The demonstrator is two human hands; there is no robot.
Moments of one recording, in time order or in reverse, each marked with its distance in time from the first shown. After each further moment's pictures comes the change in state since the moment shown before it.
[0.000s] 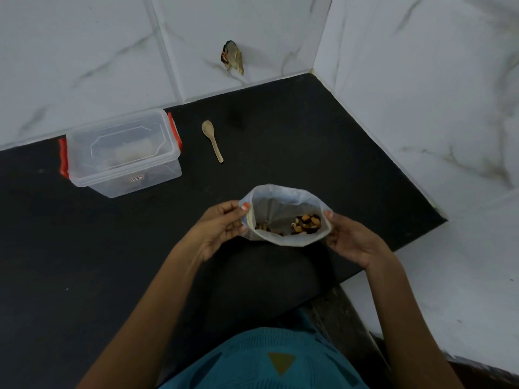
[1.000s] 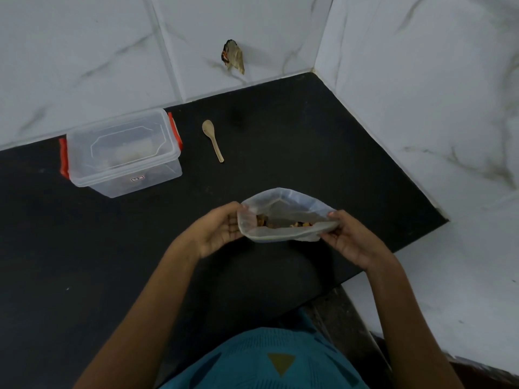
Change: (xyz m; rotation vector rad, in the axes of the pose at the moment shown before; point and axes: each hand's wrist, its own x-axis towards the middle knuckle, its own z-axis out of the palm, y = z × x) left_hand -0.003 0.008 0.001 -0.053 -0.051 -0.120; right_hand 0.001 0.000 0.001 0.050 0.066 -0.005
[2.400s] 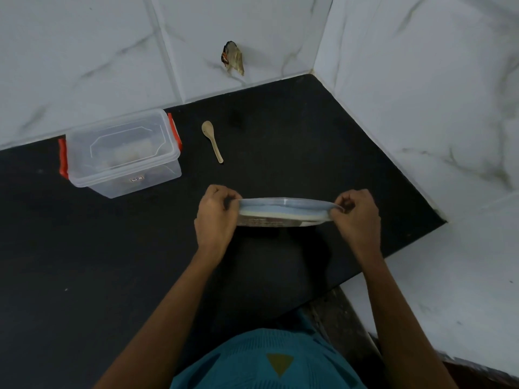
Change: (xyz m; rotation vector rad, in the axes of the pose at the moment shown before) left_hand 0.011 -0.016 0.009 0.861 0.643 0.752; right_hand 0.007 -0.005 0.007 -1.050 0.497 -0.741
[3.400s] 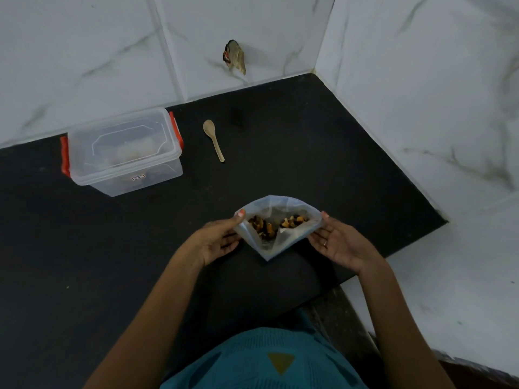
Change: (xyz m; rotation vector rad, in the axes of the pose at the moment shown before) left_hand 0.002 -0.024 -0.008 -0.770 -0.539 -0.976; right_hand -0.011 0.018 0.010 1.122 -0.616 0.801
